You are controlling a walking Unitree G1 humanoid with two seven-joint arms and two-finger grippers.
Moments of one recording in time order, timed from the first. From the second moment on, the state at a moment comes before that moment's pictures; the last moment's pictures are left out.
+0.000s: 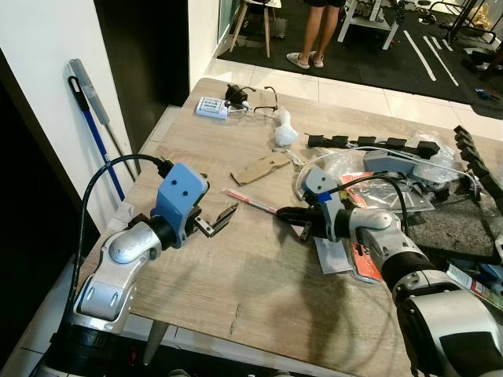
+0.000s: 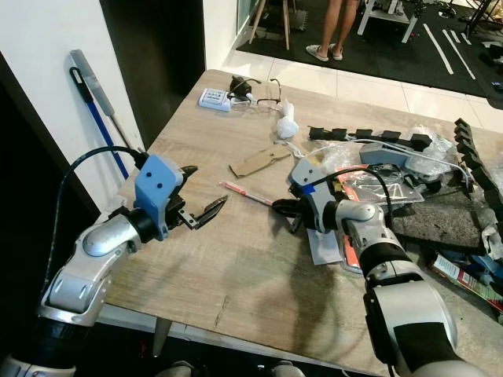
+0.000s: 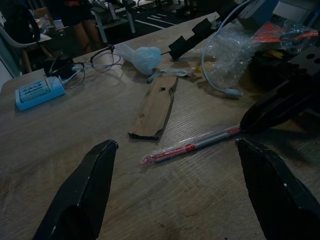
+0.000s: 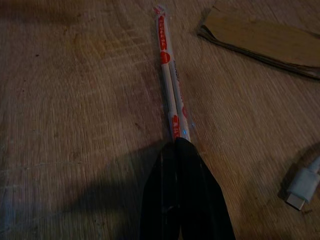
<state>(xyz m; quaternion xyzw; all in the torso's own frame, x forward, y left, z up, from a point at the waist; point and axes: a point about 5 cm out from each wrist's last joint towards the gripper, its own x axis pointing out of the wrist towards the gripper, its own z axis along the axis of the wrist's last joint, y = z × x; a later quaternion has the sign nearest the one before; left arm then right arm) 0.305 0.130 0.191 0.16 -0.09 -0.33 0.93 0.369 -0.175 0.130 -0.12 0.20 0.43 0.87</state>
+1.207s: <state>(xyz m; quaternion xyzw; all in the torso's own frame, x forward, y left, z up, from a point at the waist) 0.307 0.132 0.191 0.17 -0.09 -0.31 0.93 0.390 -0.170 0.178 -0.10 0.12 0.41 0.90</state>
